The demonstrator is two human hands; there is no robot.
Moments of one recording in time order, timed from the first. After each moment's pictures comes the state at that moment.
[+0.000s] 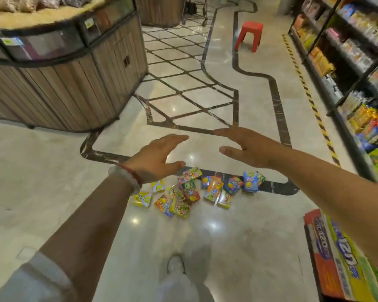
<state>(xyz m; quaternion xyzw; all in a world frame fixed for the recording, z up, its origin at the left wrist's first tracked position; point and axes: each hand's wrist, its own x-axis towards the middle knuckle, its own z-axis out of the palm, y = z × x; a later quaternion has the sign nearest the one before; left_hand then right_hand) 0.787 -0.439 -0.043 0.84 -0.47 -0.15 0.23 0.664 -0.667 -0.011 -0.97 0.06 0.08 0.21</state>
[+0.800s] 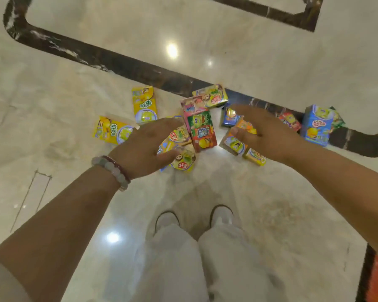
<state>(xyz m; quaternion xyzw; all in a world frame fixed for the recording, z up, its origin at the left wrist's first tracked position) 0.924 -0.521 -0.530 0.86 -0.37 -0.28 0.23 0.832 -0.771 -0.510 -0.92 0.13 0.19 0.32</state>
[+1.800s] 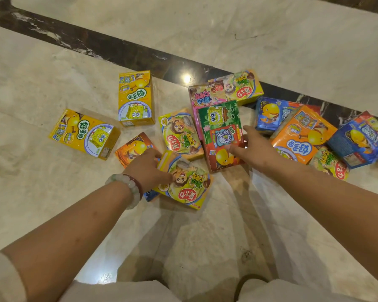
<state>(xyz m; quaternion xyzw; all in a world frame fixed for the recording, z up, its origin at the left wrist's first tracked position) 0.928 -0.530 -0.811 0.90 -0.02 -0.37 0.23 0.875 -0.769 -0.832 -0.84 0.27 0.17 0.45</state>
